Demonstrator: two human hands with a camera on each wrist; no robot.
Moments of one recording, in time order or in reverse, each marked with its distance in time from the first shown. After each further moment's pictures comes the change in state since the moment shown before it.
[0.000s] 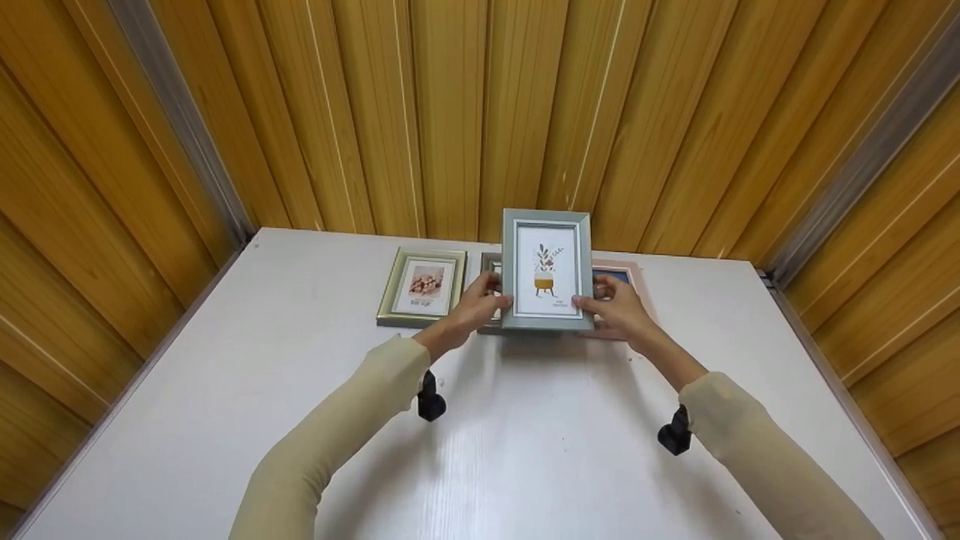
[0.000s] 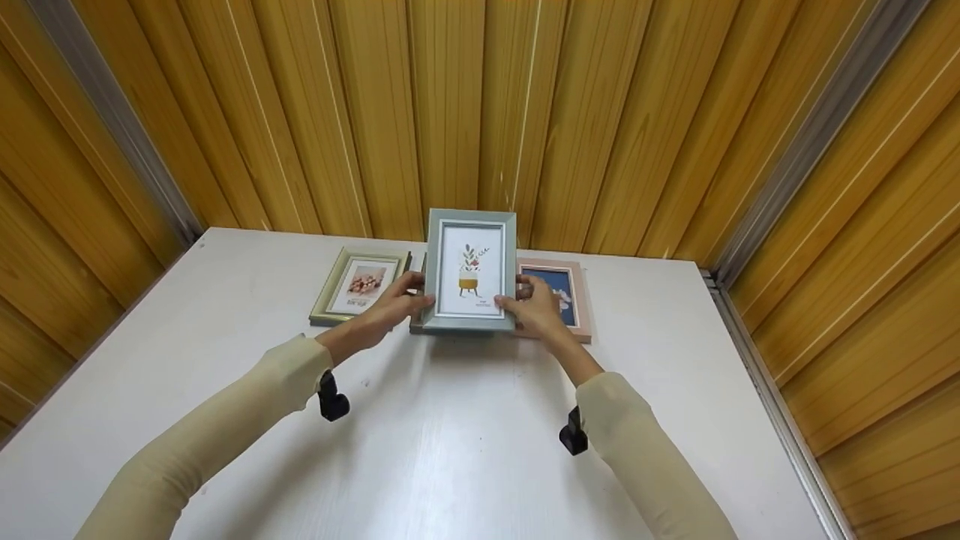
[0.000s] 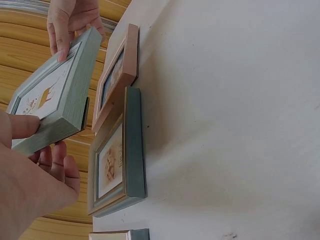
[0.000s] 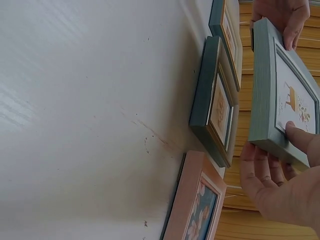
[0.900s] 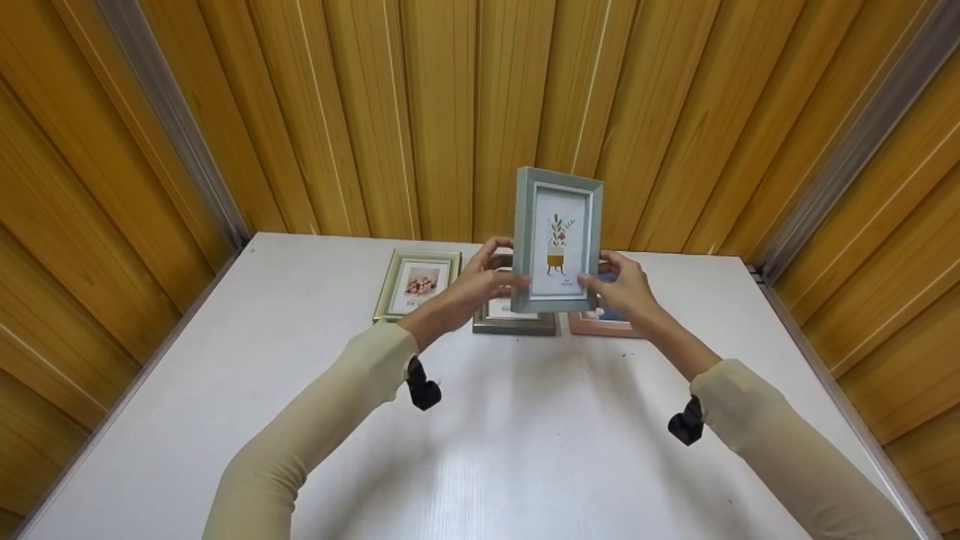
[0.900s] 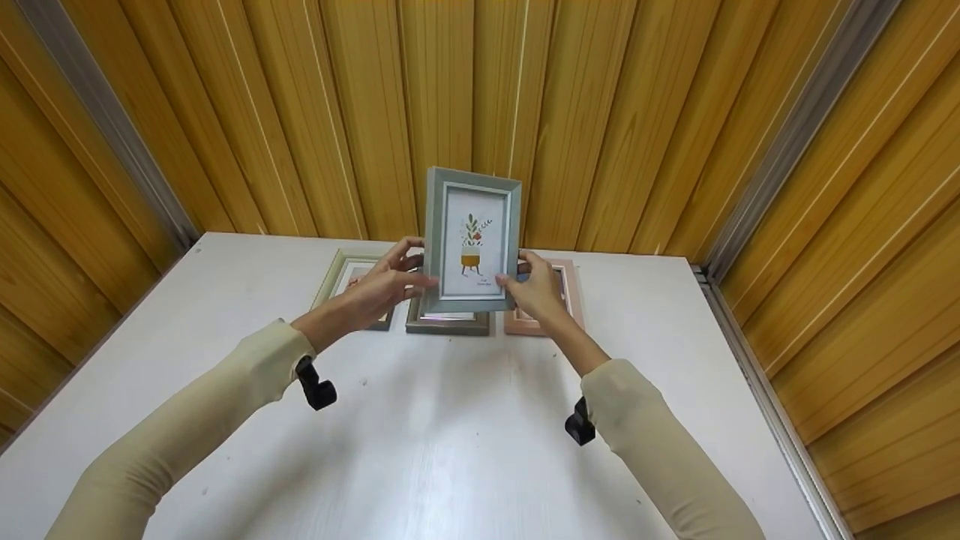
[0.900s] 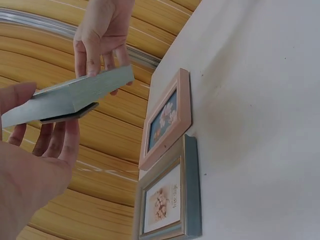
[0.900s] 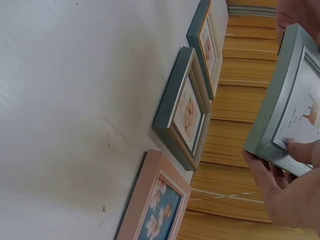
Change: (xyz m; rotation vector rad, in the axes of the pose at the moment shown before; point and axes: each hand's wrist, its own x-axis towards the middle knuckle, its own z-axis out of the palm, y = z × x) left_hand -0.023 0.055 -0.012 -0.266 -0.183 0.099; right_hand -0.011 -0.039 -0.008 0.049 0.034 -0.125
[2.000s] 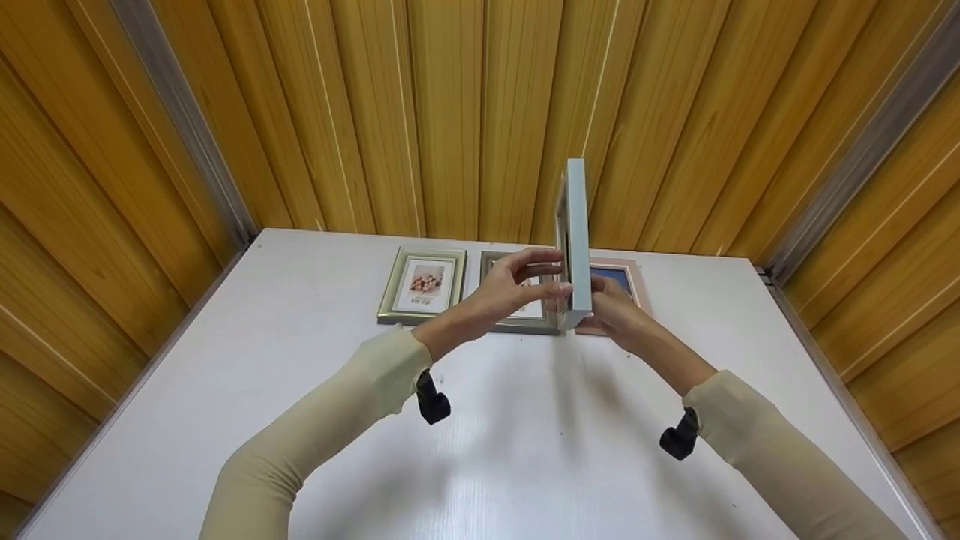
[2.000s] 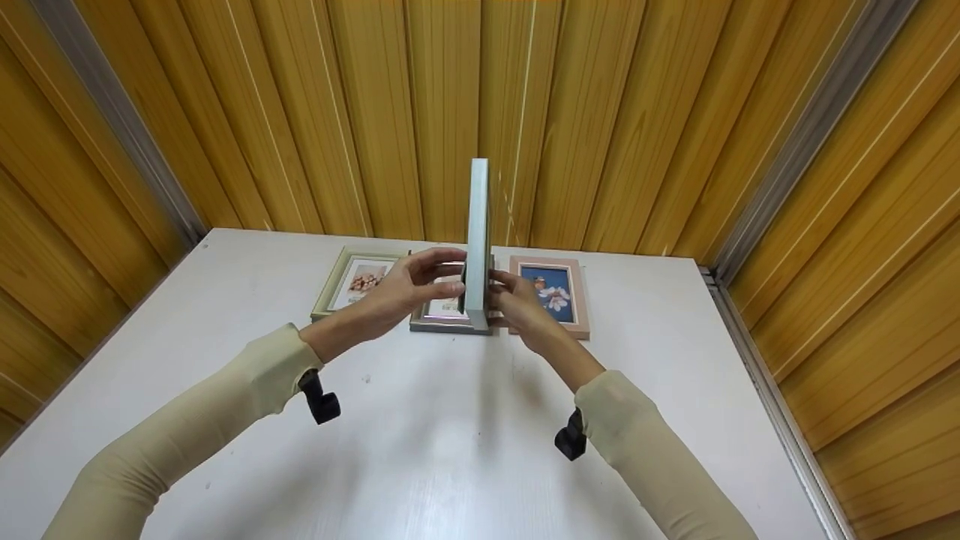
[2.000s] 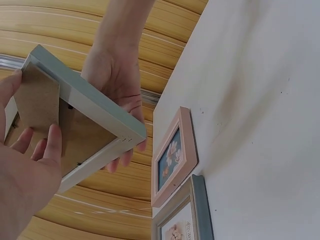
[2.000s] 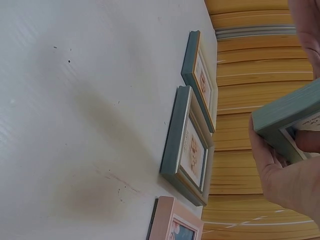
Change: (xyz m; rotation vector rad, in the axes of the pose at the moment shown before) left_hand -0.020 0.012 0.029 0.140 -0.133 0.145; right_hand -0.010 0.002 0.020 0.295 -0.309 0.115
